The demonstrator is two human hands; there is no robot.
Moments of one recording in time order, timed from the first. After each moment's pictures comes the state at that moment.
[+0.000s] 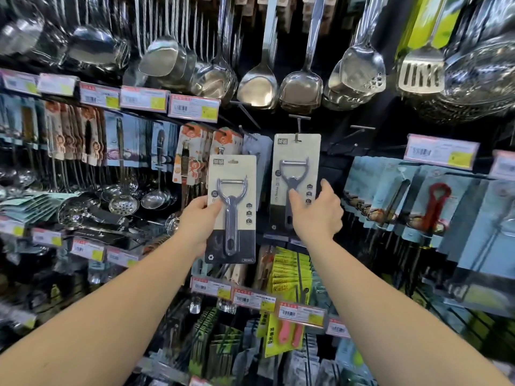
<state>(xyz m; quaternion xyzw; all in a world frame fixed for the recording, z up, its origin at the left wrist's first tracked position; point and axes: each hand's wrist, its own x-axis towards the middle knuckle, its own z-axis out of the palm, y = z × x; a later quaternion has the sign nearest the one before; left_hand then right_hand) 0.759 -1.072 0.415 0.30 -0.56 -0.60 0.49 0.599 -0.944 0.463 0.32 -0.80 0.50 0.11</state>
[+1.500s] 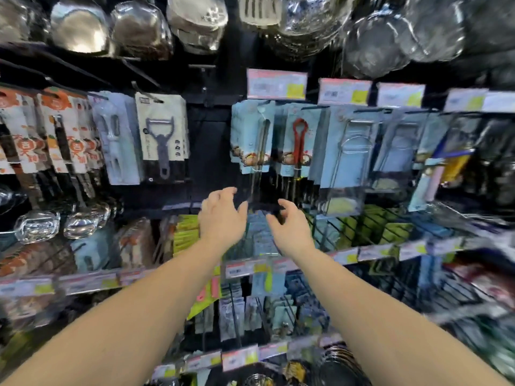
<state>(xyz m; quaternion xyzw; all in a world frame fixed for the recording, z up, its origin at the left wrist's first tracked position) 0.574 -0.898 0.391 0.30 -0.88 -0.23 0.30 0.485 -0.778 0.368 0.28 -0.84 0.47 0.01</state>
